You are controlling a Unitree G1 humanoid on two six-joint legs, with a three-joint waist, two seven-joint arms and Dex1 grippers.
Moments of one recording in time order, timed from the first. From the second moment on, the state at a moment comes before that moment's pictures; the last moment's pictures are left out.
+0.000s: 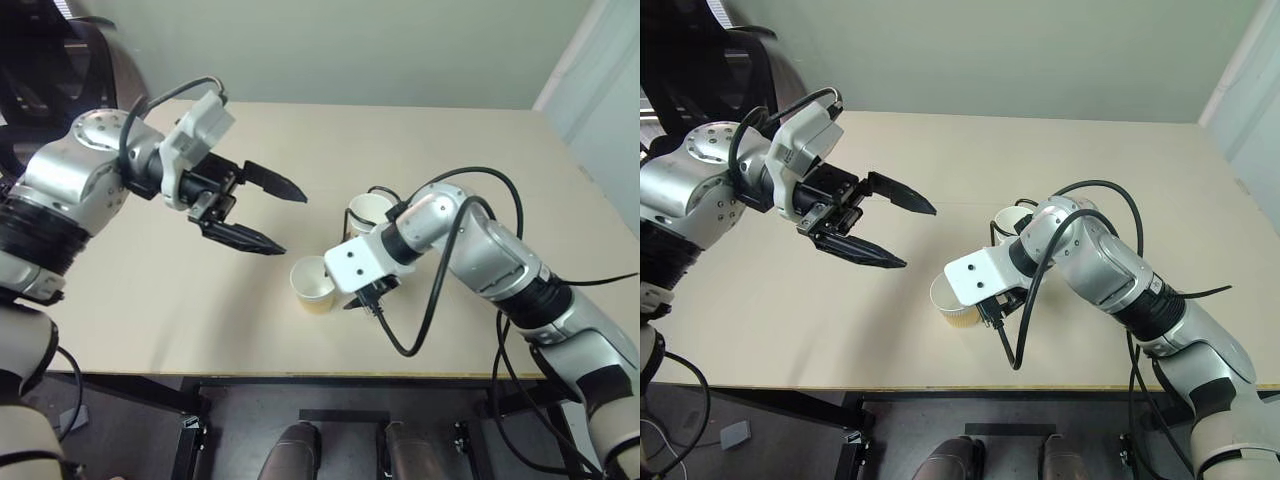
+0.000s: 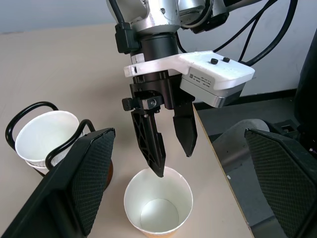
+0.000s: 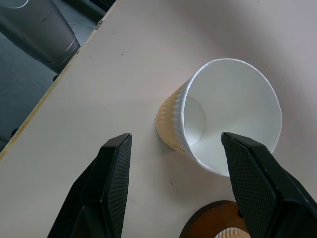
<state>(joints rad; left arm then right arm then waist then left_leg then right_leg) -1.27 1.12 -0.78 0.39 -1.03 0.15 -1.59 -1.05 -0.56 0.64 -0.16 -0.12 0.39 1.44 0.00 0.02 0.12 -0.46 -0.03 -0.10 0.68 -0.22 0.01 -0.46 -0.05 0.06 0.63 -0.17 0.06</state>
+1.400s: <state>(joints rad) -1.26 1.12 -0.78 0.41 -1.04 0.14 -1.59 -1.04 -0.49 0.68 -0.06 -0.23 0.29 1.42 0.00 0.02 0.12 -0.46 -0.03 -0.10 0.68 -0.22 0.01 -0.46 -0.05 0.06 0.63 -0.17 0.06</state>
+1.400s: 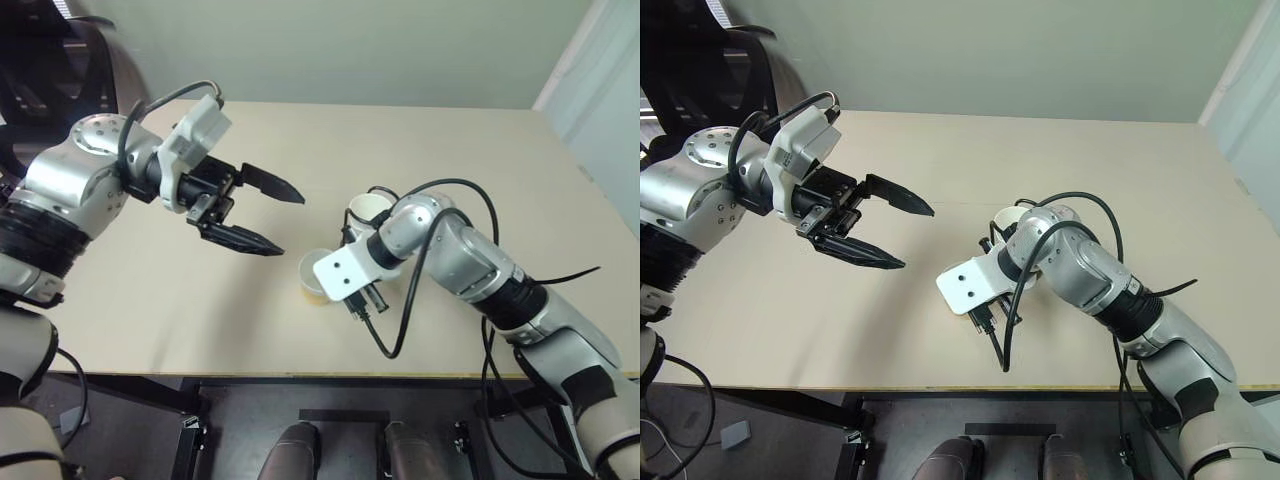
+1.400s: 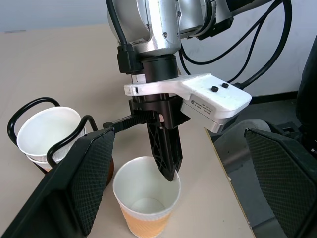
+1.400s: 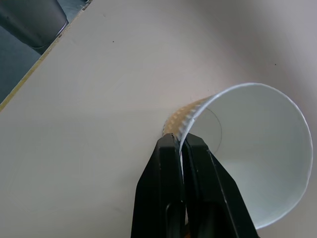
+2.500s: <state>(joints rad) -1.30 1.04 -0.80 0.60 -0.98 0.09 -1.59 -1.07 -1.12 0.37 -0.28 0.19 0.56 1.61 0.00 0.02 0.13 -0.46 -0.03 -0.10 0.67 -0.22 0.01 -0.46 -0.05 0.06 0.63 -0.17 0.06</state>
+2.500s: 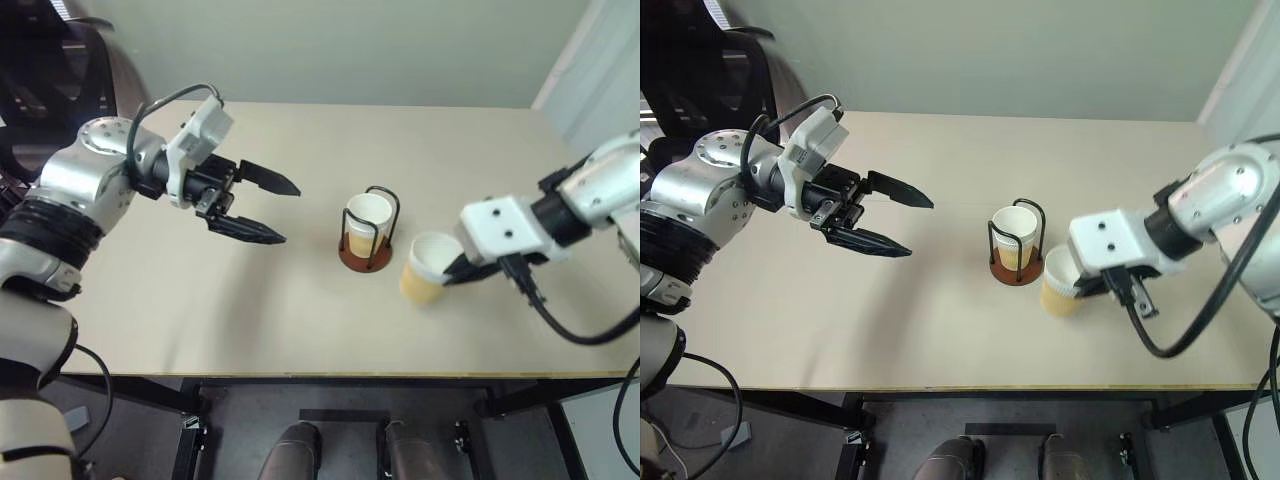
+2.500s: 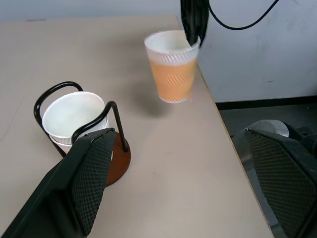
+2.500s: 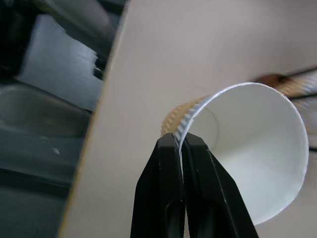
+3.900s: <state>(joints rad) -1.31 0.99 -0.67 0.83 -0.82 0.03 -1.59 -1.04 -0.98 0.42 -0.20 0.03 0.44 1.58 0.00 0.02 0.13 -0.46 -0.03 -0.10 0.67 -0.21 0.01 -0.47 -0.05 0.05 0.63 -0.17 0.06</state>
